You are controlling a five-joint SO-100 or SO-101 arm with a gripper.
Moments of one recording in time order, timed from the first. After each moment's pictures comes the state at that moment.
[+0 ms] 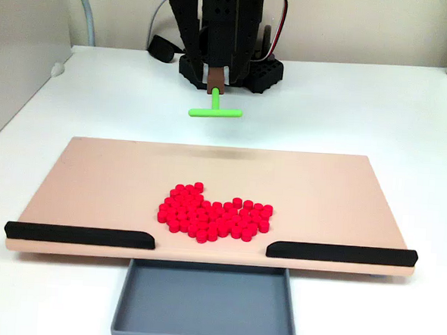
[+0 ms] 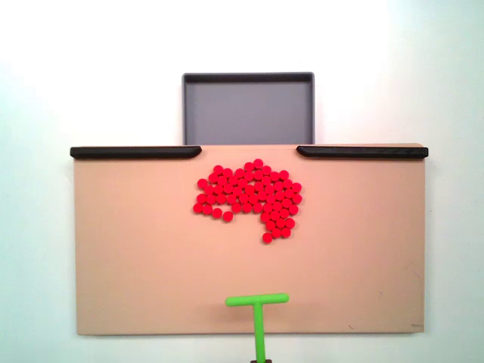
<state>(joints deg) 4.9 117.3 118.2 82.1 -95.9</state>
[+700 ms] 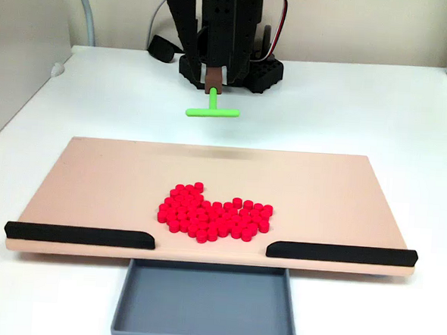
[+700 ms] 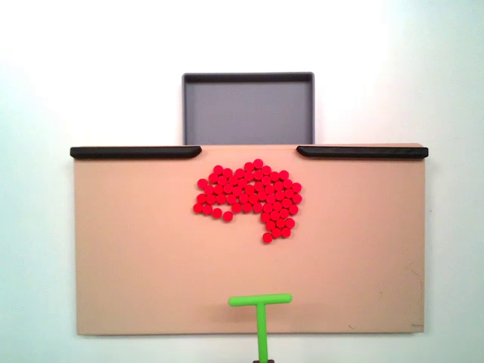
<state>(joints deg) 5.4 117.3 118.2 82.1 -95.9</state>
